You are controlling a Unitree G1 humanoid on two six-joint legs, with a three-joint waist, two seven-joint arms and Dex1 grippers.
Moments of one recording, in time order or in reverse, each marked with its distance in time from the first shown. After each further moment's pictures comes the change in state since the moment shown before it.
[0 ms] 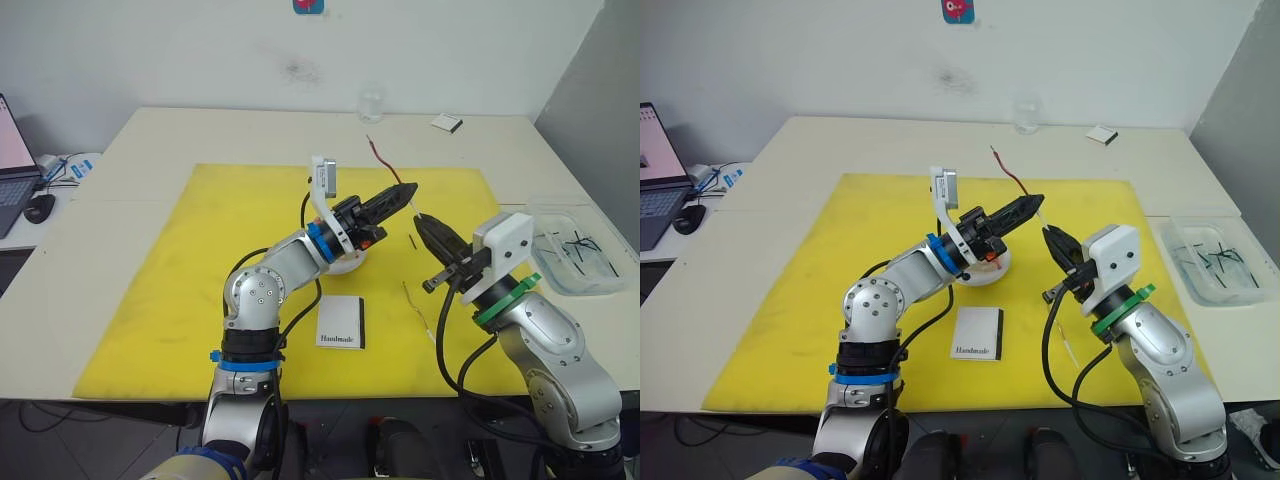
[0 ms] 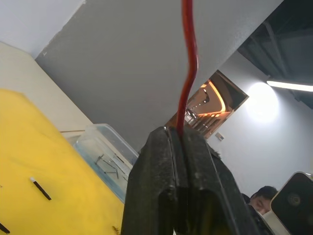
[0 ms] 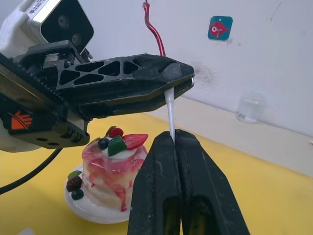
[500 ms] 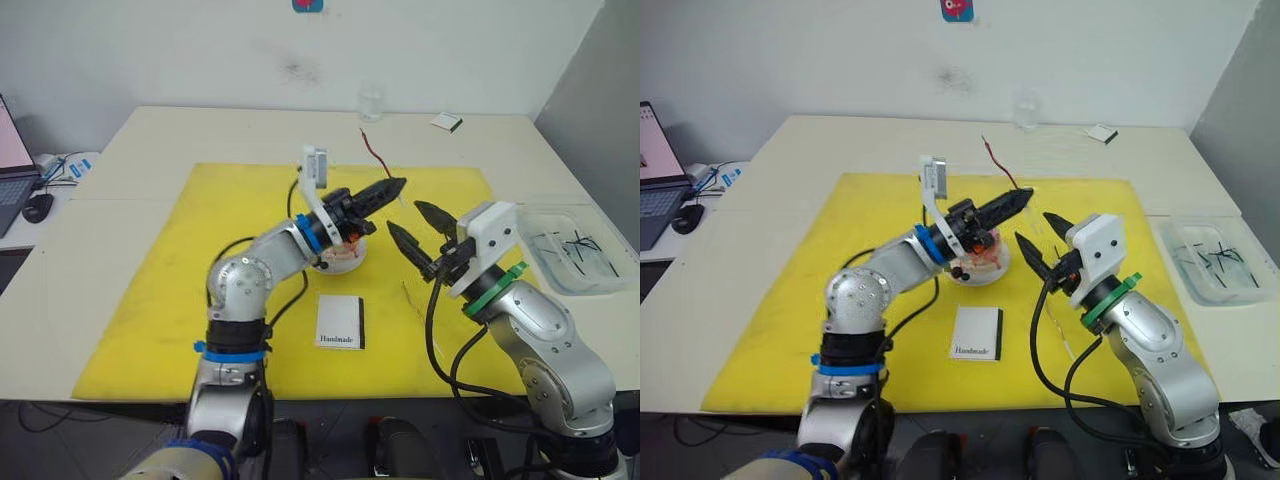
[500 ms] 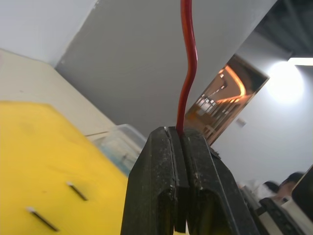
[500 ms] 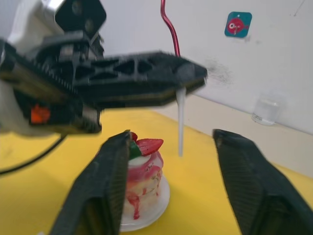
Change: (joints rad) left arm -0.084 0.226 0.006 -0.001 0.037 -0.001 -0.056; right arm -0.106 -0.012 0.058 0.021 0.006 0.089 0.007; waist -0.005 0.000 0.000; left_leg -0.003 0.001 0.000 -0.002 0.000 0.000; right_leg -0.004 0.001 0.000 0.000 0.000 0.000
